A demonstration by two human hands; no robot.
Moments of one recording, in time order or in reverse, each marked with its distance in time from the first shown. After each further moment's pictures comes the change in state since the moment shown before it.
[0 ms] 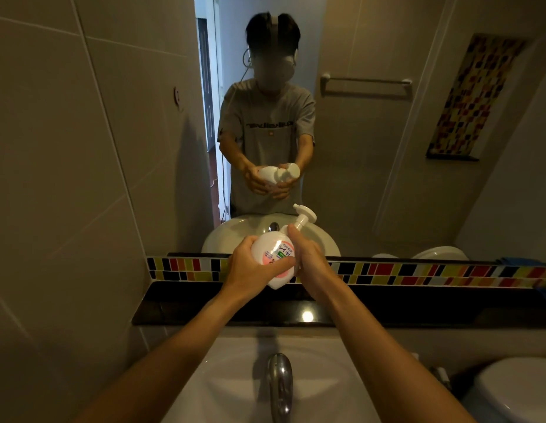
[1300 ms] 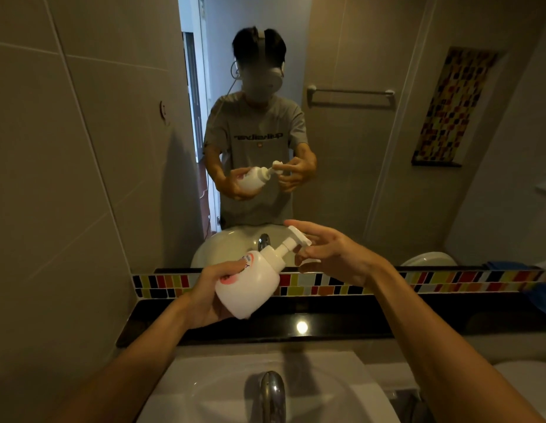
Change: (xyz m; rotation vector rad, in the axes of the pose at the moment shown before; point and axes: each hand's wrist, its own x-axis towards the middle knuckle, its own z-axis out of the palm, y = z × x) left_hand 0.005 0.002 -0.052 -0.627 -0.656 -0.558; right_hand 0.000 -0.068 -0.078 -0.124 -0.601 -0.039
